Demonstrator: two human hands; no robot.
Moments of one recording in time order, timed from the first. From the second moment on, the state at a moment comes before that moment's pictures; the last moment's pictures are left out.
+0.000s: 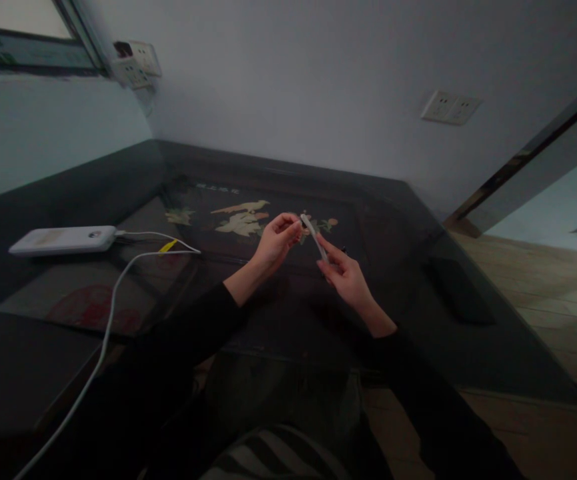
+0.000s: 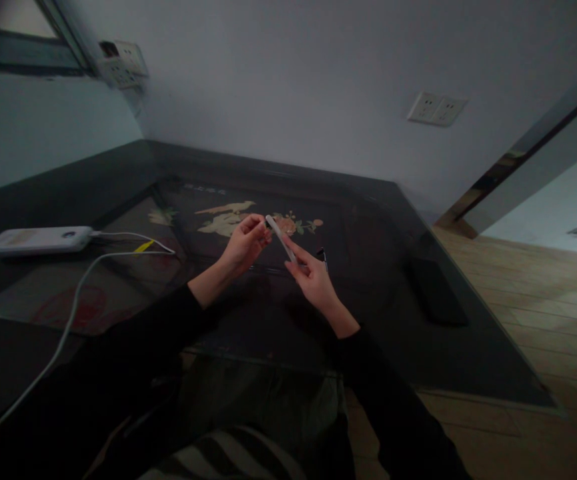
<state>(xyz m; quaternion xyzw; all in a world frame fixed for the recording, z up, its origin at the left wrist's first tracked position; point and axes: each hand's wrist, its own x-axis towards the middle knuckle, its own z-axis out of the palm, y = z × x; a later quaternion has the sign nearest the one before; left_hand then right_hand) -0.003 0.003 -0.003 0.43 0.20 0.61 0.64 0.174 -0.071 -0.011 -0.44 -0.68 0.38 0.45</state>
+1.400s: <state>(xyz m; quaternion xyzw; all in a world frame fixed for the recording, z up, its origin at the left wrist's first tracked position) -0.002 0.000 0.001 0.42 0.21 0.61 0.64 0.173 -0.071 -0.011 -0.42 -0.65 0.43 0.46</state>
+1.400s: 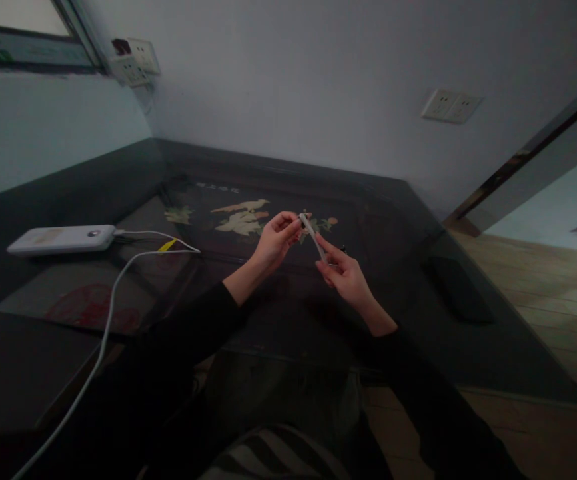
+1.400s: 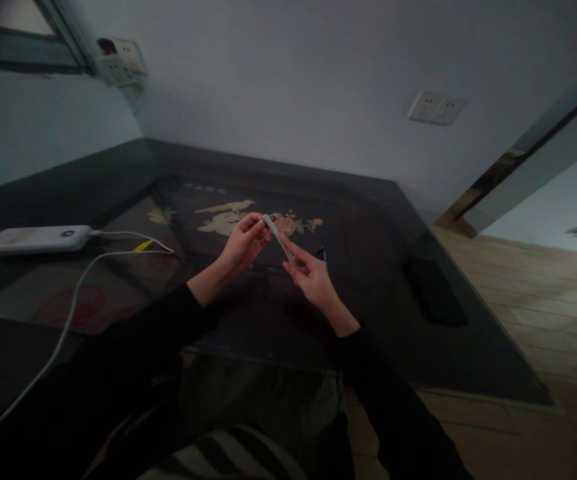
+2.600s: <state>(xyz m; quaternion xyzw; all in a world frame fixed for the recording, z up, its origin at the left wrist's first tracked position) -0.002 0.002 -0.002 0.42 0.21 0.61 0.64 0.174 -0.069 -0.016 -0.40 -0.65 0.45 0.47</state>
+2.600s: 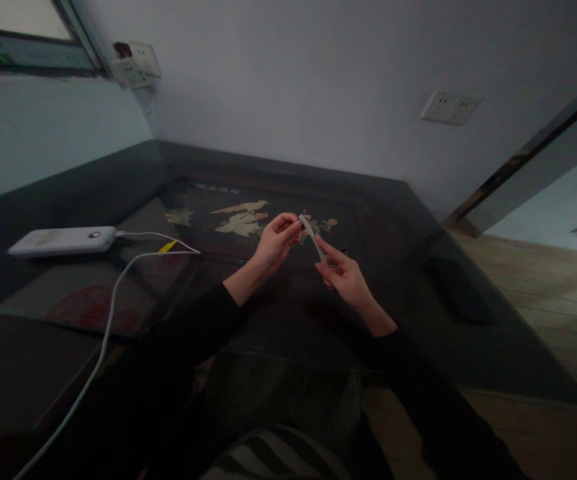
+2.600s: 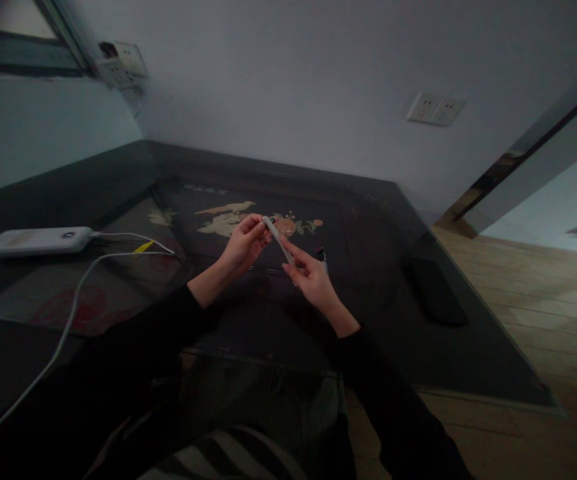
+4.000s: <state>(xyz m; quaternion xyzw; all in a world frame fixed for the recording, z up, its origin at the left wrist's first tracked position) -0.002 0.002 -0.001 0.42 0.22 0.60 0.64 0.174 -0.066 -0.015 -0.45 -0.63 0.40 0.48</state>
